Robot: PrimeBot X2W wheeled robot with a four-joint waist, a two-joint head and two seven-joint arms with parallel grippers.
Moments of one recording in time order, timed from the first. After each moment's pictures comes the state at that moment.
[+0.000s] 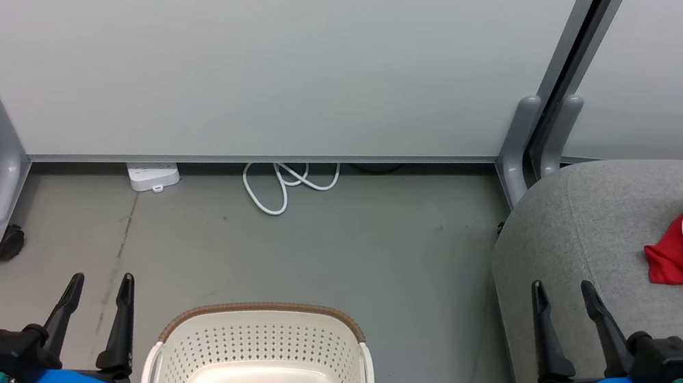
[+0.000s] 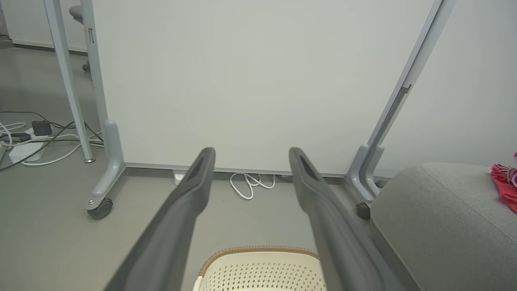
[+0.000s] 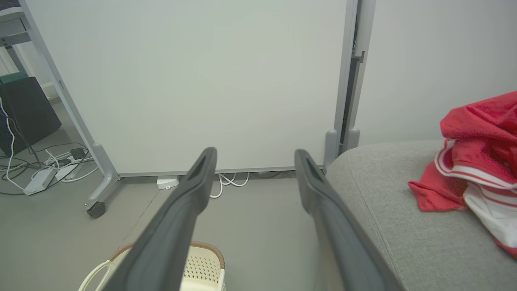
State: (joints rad) left arm 0.02 0.08 0.00 0.28 -0.30 -0.12 -0.26; right arm -0.16 -0.14 0.07 0.26 0.23 0.13 -0.12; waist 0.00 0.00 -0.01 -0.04
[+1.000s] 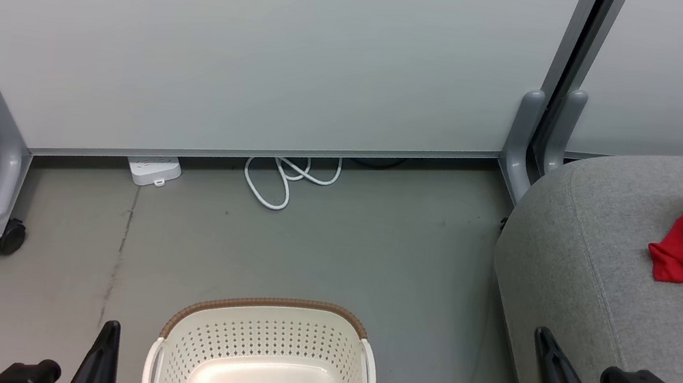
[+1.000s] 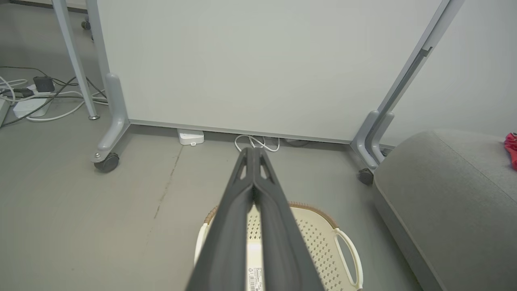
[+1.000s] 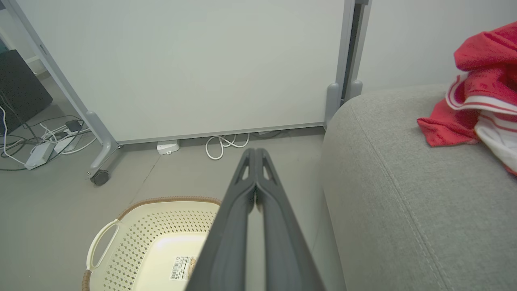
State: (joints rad) left arm 0.05 0.07 -0.01 0.39 -0.31 -0.13 -0.26; right arm -0.07 -0.07 0.04 0.28 0.18 0.13 -0.07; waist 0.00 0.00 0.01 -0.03
